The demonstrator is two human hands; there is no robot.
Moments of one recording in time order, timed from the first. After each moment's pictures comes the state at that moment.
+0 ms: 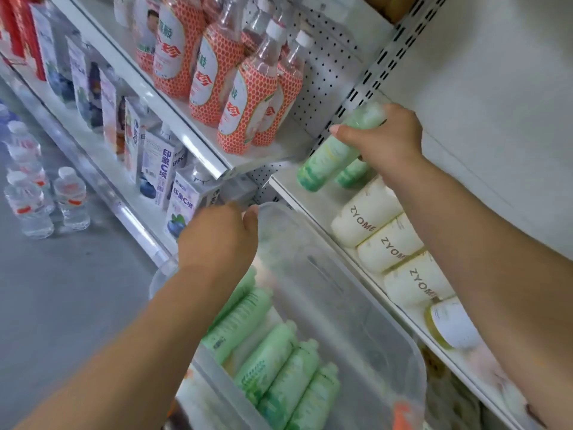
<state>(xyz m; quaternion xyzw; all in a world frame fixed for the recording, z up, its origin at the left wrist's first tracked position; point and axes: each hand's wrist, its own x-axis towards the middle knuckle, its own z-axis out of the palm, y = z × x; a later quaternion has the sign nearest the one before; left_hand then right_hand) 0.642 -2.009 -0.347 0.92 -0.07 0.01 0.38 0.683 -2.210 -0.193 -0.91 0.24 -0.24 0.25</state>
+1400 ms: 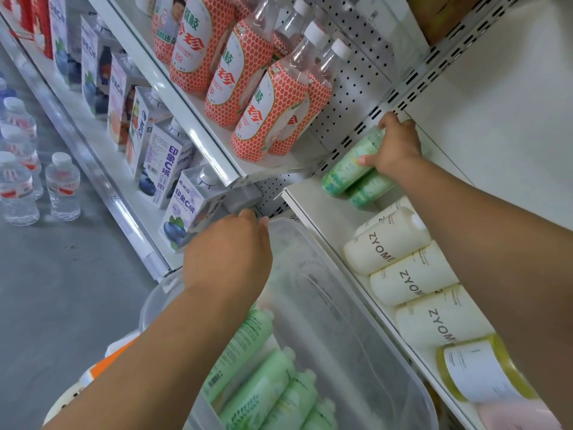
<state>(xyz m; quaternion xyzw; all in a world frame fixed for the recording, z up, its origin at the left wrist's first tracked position) 0.651 -2.014 -0.348 0.93 -0.07 0.01 0.37 0.776 -2.270 -0.215 -0.97 0.22 -0.11 -0.06</state>
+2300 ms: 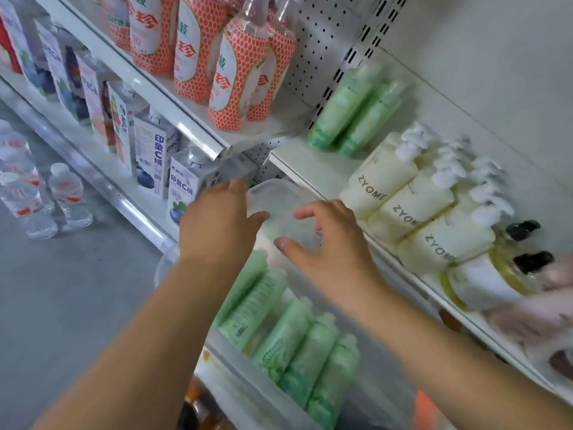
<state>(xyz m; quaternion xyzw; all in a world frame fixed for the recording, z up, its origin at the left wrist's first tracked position) 0.647 -2.003 -0.357 0.93 -0.15 0.02 0.33 0.552 -2.137 -0.317 -0.96 0.13 -0.11 0.21</state>
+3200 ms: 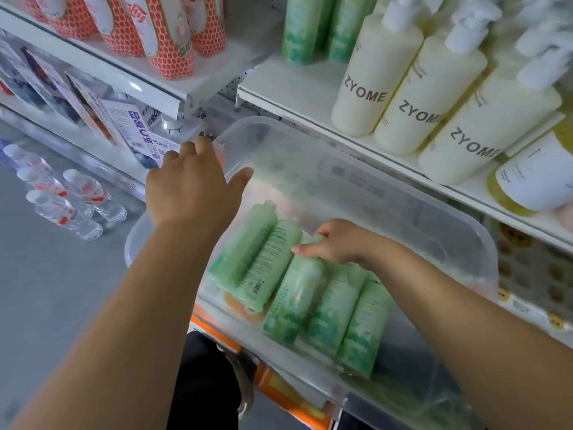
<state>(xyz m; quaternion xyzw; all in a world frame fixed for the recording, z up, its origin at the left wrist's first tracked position) 0.649 -2.023 -0.371 0.98 -0.18 0.05 0.07 0.531 -2.213 -0.433 -0.85 0.31 0.29 0.32</state>
